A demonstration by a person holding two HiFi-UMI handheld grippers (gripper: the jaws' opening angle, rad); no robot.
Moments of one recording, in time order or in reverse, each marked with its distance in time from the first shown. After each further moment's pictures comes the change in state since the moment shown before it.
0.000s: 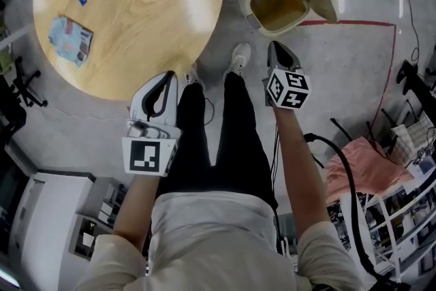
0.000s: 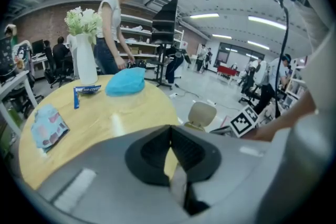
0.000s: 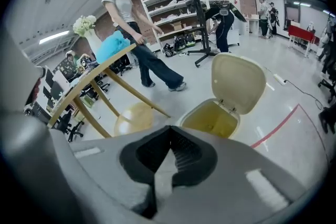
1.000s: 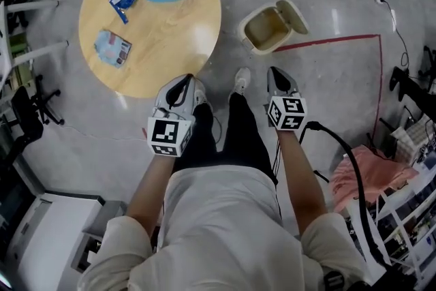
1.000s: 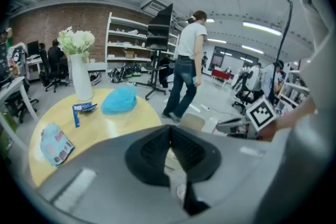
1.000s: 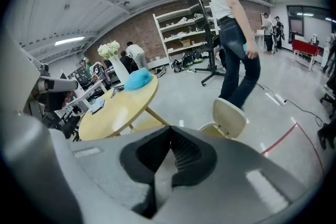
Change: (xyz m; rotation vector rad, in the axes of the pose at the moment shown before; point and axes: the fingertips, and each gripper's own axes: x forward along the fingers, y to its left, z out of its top) left arm -0.054 -0.033 0.064 0.038 -0.065 -0.065; right arm -0.153 0.046 0.075 -0.080 -0.134 0.045
